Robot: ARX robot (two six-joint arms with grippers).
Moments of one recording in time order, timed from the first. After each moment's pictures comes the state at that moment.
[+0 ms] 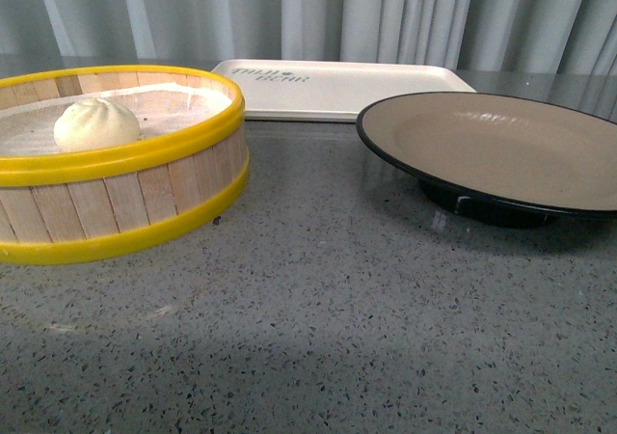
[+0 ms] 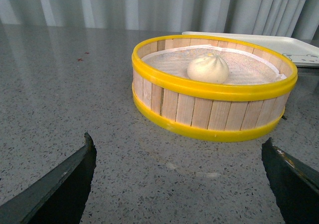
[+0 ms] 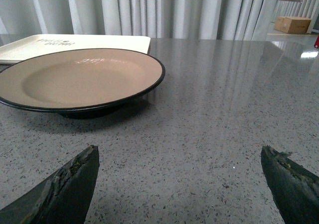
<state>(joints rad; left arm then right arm) 0.00 0.00 0.03 0.00 0.00 0.00 0.00 0.00 0.01 0.00 0.00 -0.01</state>
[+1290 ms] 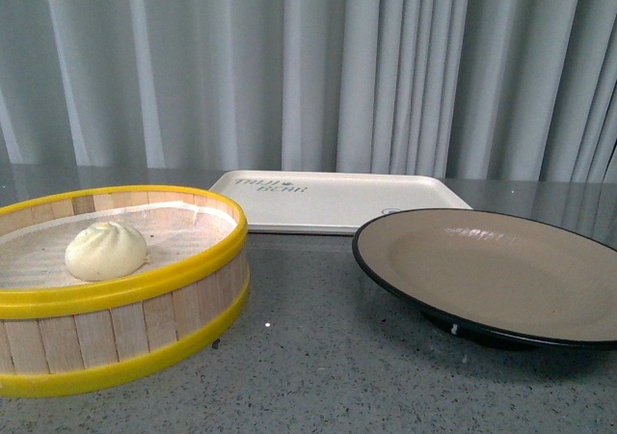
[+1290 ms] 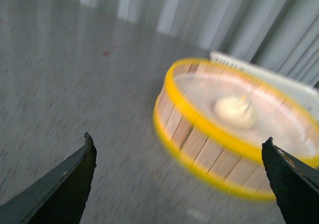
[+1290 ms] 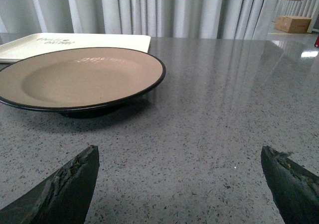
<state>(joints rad) 0.04 0.42 0.15 0.29 -0.08 -0.27 0.00 0.00 0.01 0.00 0.00 -0.01</state>
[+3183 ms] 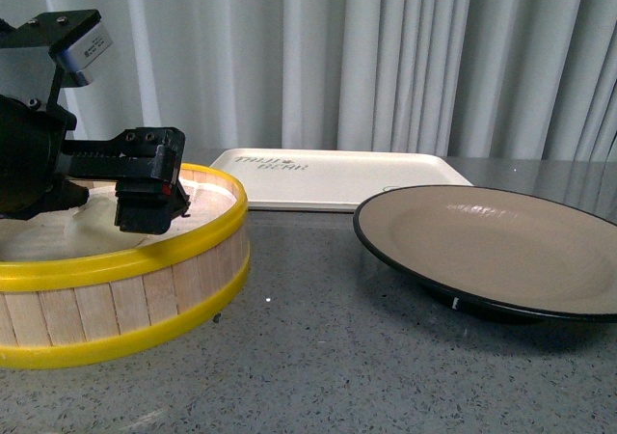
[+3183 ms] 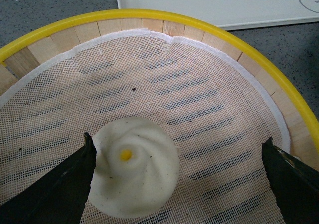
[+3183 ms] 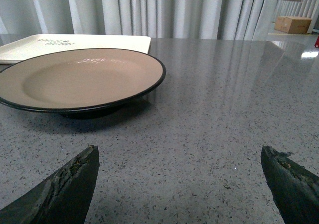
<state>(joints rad) -0.22 1.46 0.96 0.04 0.00 -0.01 0.00 0.00 0.01 0.00 0.00 -0.01</state>
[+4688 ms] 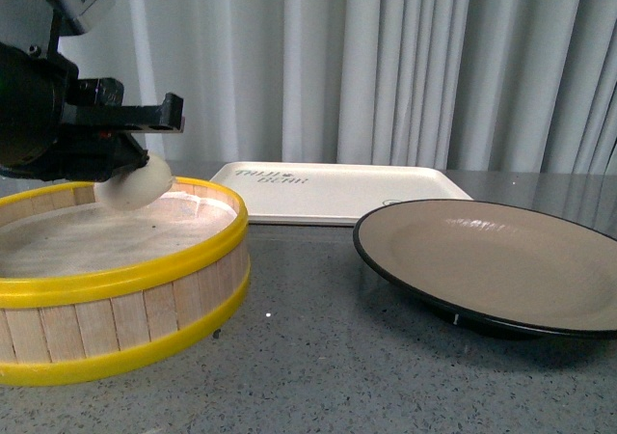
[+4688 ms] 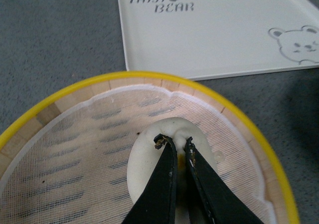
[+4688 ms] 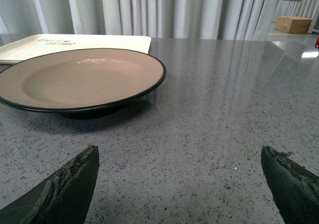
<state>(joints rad) -0.24 1.43 1.01 0.09 -0.04 -0.01 0.00 0.00 0.01 0.00 0.00 -0.01</state>
